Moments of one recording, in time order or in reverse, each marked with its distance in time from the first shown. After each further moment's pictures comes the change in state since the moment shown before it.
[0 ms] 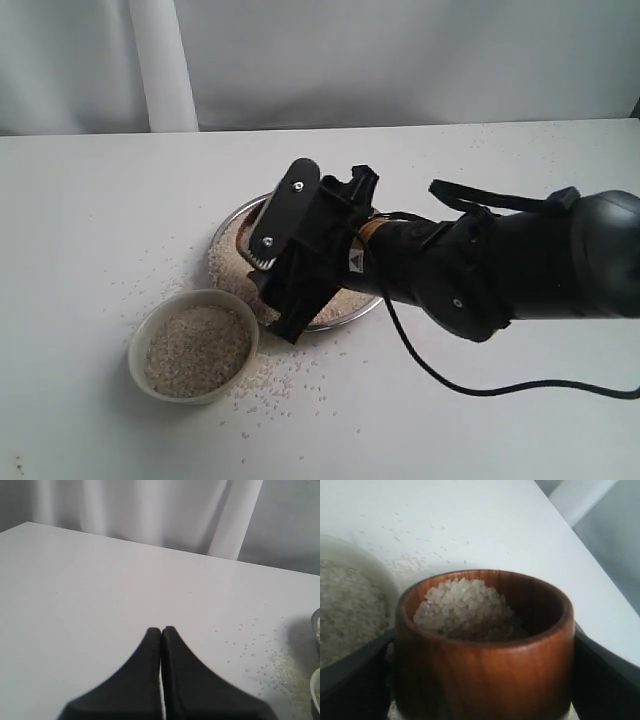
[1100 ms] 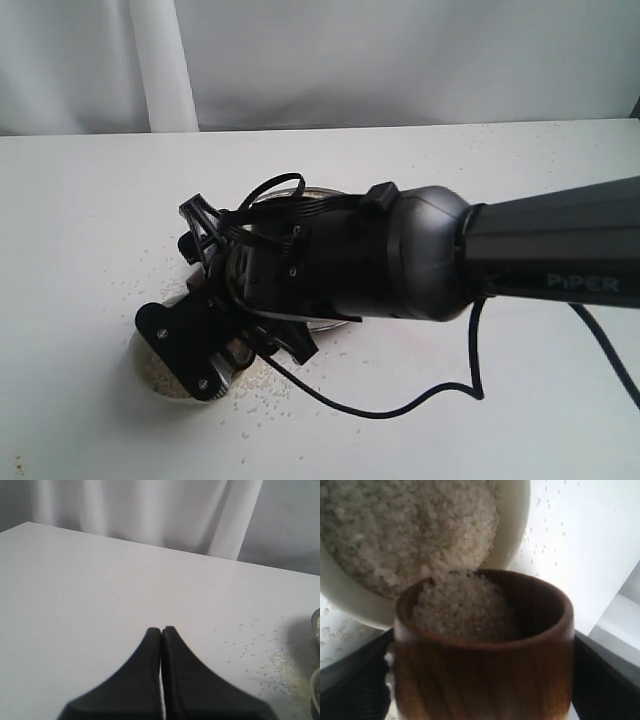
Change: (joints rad) left arm 0.000 0.000 0.000 0.000 0.000 0.000; right arm 0.238 0.157 -0.376 -0.694 0.695 -0.299
